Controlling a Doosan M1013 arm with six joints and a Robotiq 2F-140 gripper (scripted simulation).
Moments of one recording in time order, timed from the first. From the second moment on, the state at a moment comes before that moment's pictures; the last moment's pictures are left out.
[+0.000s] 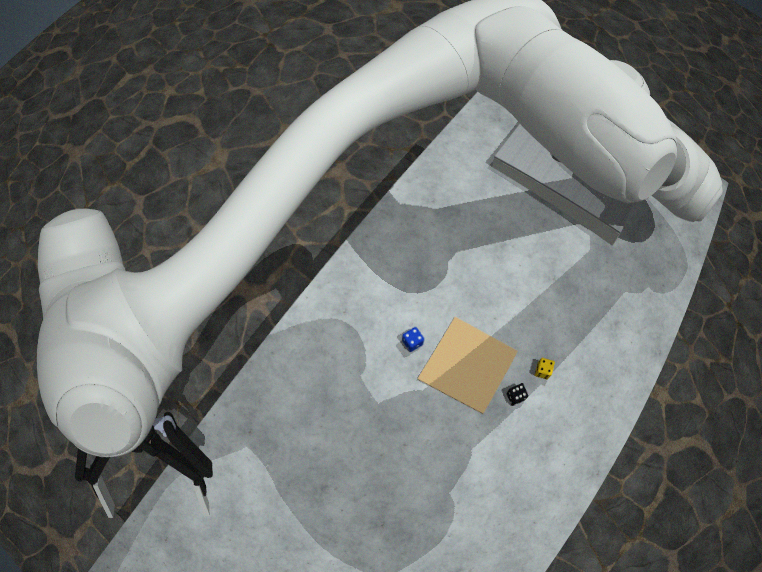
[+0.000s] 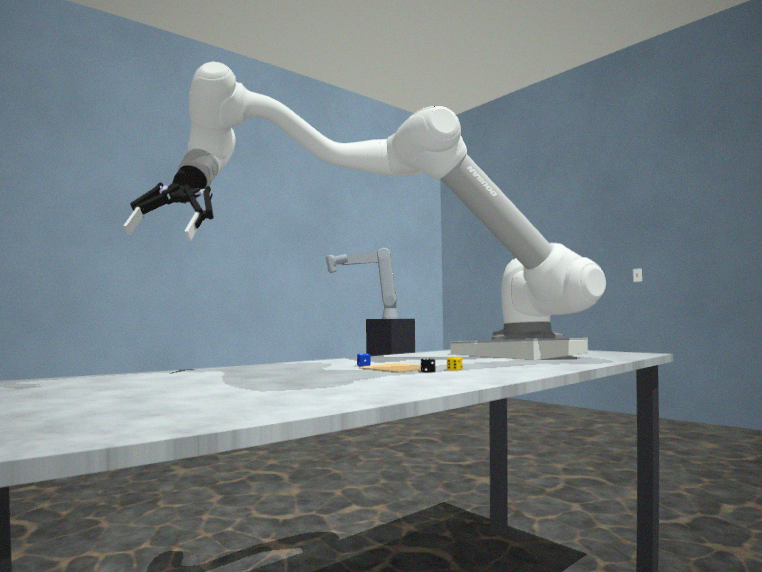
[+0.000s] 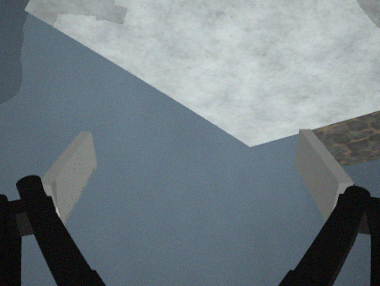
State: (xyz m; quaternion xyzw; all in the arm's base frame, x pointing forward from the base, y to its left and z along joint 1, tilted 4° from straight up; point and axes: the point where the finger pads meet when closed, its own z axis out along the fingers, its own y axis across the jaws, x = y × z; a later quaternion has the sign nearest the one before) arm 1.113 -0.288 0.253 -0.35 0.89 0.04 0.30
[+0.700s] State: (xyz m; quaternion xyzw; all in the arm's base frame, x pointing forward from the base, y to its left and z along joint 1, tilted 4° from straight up) arm 1.111 -0.287 0.252 -0.35 0.89 0.04 0.30
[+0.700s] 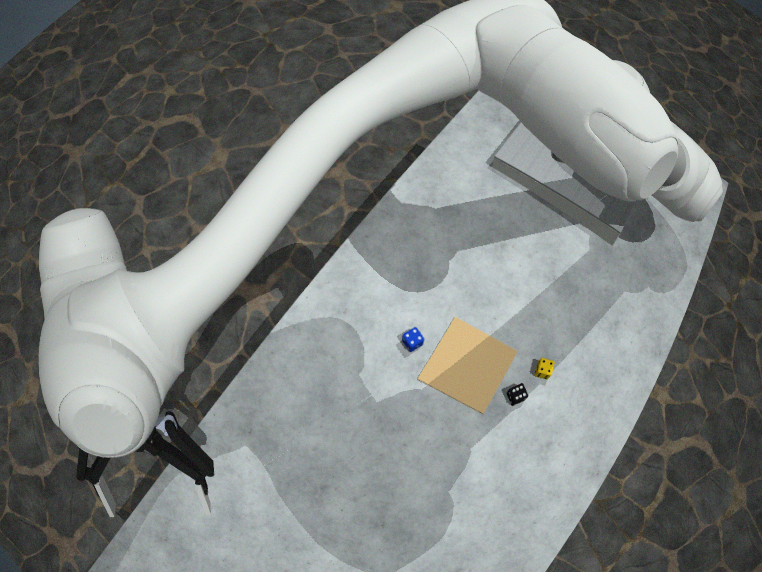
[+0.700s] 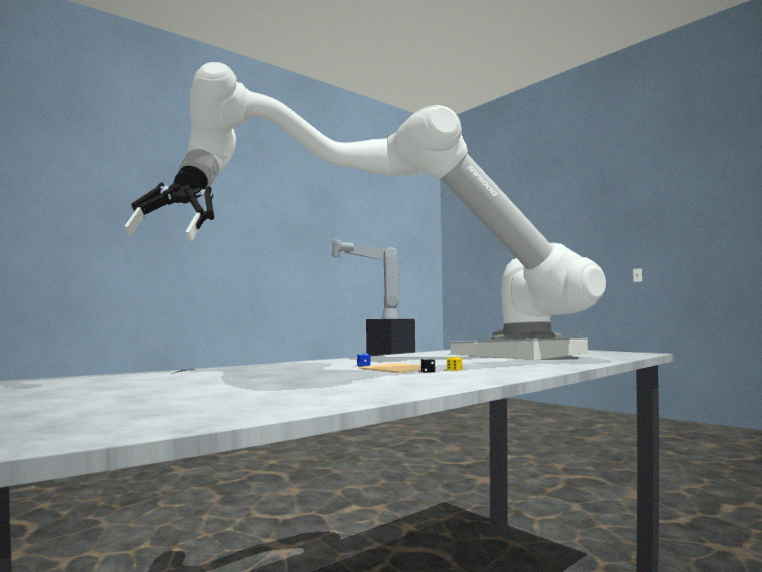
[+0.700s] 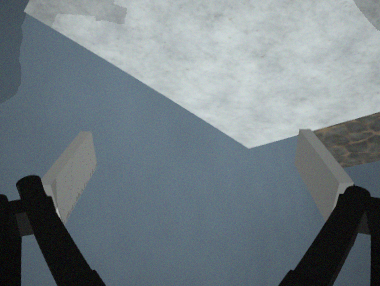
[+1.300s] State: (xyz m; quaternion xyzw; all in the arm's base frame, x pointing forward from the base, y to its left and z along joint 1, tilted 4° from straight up) arm 0.945 -0.244 0.186 -0.47 0.87 0.01 0.17
